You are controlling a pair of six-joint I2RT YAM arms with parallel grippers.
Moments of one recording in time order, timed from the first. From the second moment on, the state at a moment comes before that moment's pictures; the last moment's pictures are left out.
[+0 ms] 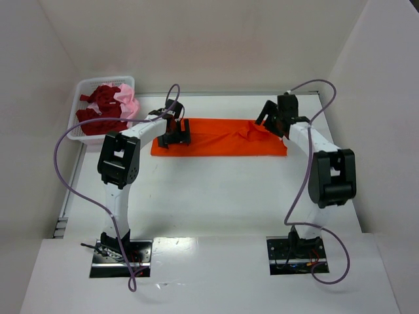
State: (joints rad) left arm -0.31 2.15 1.64 -0.62 -0.08 -0.45; right arm 0.10 1.79 1.32 -0.25 -0.03 0.57
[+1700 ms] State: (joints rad) left arm -0.29 2.15 1.64 -0.61 -0.06 -0.45; right arm 0.01 1.81 1.10 -0.39 0.18 0.74
